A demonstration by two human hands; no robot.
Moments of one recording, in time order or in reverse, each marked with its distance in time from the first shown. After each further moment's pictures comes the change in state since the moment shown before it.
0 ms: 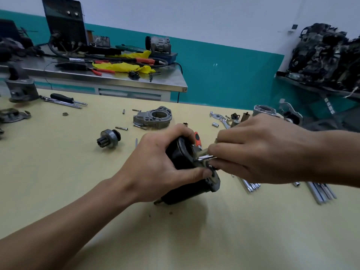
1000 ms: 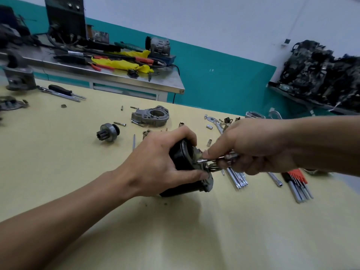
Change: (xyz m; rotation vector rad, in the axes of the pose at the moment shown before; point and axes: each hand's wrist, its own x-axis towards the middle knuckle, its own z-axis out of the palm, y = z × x) left_hand -0.006 0.004 0.001 0.144 -0.015 0.089; right_hand 0.029 -0.017 -0.027 1.347 -0.375 1.230
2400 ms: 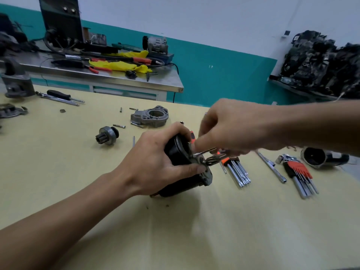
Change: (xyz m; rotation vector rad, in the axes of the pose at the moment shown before) left_hand 0.003 -0.001 -0.002 -0.021 0.024 -0.035; right_hand 0.002 -0.017 -0.004 -0.585 0.135 -0.318
